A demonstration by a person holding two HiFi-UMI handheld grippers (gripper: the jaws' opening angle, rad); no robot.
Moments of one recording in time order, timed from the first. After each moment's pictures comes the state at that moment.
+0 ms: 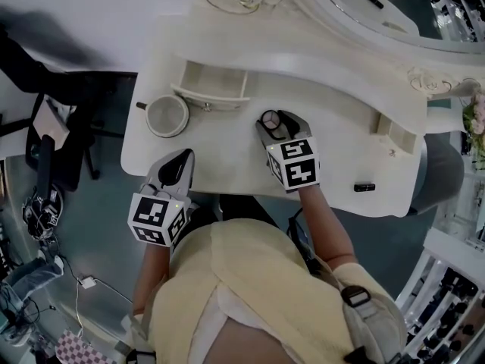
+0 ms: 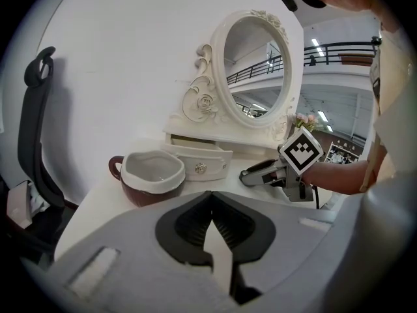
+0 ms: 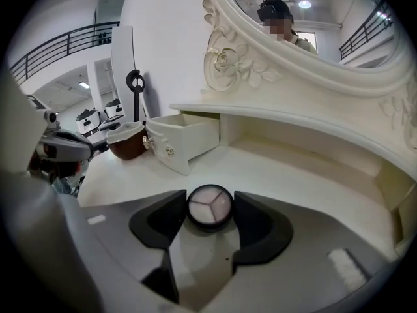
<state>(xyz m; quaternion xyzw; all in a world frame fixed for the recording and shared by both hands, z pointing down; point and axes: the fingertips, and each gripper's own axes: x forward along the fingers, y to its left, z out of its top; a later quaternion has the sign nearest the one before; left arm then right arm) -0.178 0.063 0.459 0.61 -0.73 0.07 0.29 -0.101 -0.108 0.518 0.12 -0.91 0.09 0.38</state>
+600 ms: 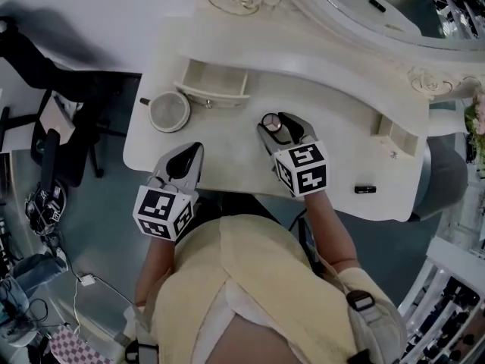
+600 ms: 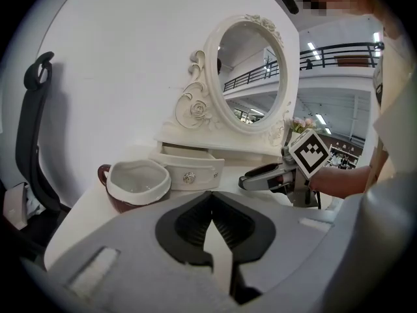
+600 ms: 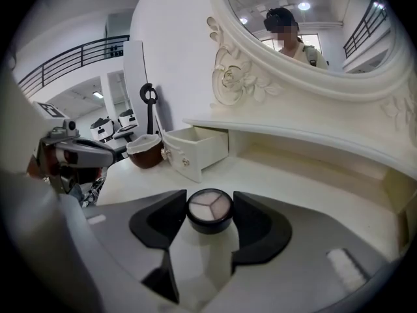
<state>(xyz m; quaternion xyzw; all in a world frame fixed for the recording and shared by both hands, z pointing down) -0.163 0.043 0.445 0.62 -0.74 0.06 0.27 -0.093 -0.098 0.492 0.08 -0.93 0.10 0.34</state>
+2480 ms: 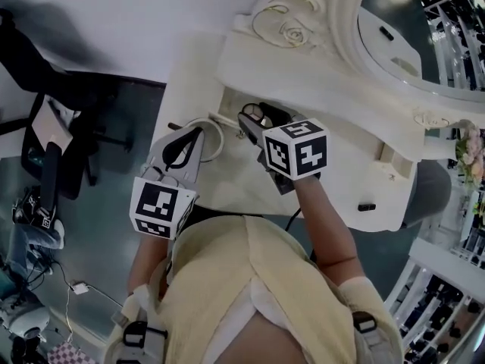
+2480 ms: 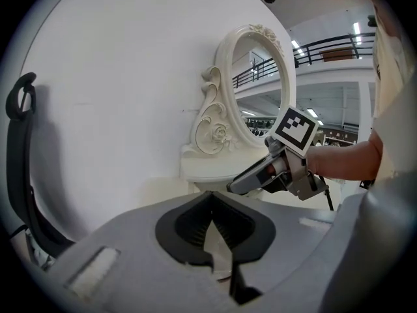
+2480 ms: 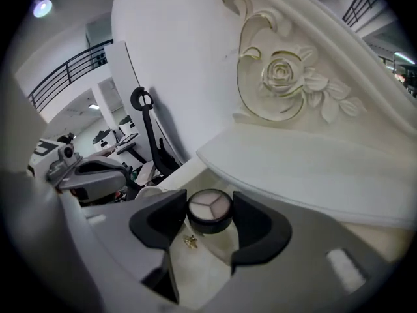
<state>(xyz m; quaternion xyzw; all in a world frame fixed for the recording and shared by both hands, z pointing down) -0.287 0.029 0.394 0.64 -0.73 0.08 0.21 -0.249 -0.070 0.442 0.05 -0.91 0.18 0.38</state>
